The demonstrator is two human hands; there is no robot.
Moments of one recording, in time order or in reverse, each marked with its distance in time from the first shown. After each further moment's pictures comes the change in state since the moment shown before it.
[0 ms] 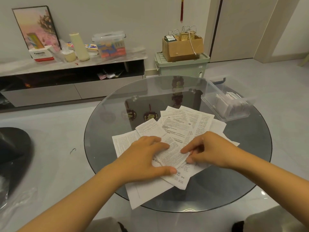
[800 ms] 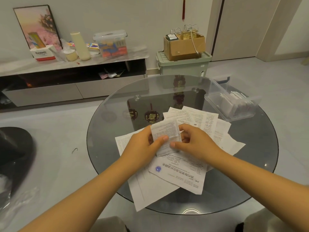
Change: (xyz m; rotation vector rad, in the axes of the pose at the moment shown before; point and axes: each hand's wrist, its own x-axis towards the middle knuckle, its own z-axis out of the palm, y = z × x) left_hand 0.015 0.002 -0.004 -0.571 0.338 -0.186; right_hand 0.033 -0.020 0.029 0.186 0.204 -0.032
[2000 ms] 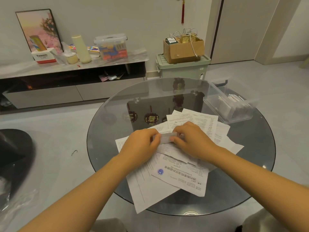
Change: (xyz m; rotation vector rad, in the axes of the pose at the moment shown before) left_hand 0.017 -0.008 -0.003 0.388 0.026 0.116; right_hand 0.021 0.010 -0.001 -0.378 0.062 -0.211
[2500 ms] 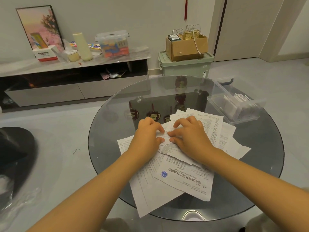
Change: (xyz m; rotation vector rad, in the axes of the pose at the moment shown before) left_hand 0.025 -0.007 0.016 -0.010 0.045 -0.063; right_hand 0.013 -0.001 0.015 -0.221 0.093 -0.030
